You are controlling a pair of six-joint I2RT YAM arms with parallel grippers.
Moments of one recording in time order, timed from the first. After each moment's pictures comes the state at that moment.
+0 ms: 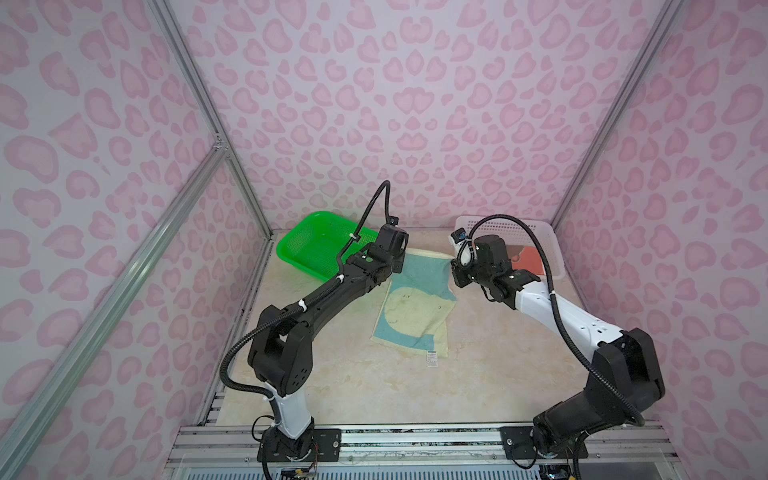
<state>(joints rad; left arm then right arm) -0.60 1.83 1.56 -0.44 -0.38 -0.15 0.47 1.56 1.19 -0.20 -0.02 -0.12</state>
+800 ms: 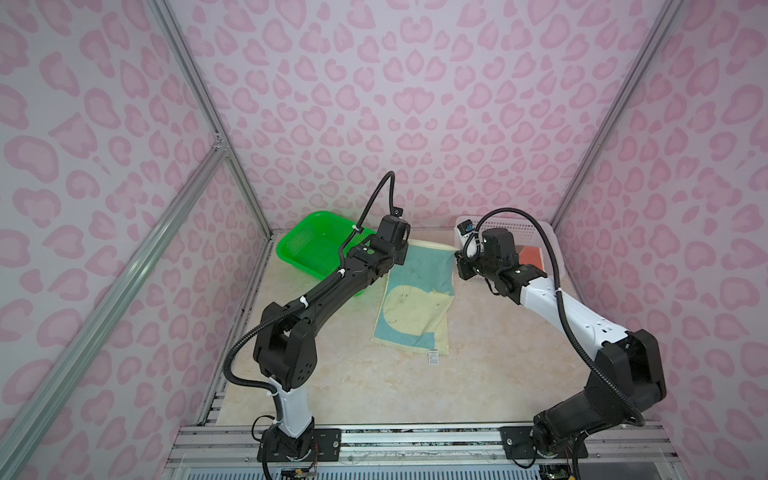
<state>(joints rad) -0.60 1.83 1.65 -0.47 -0.35 -0.10 0.43 1.52 1.22 -0.21 -0.06 -0.12</state>
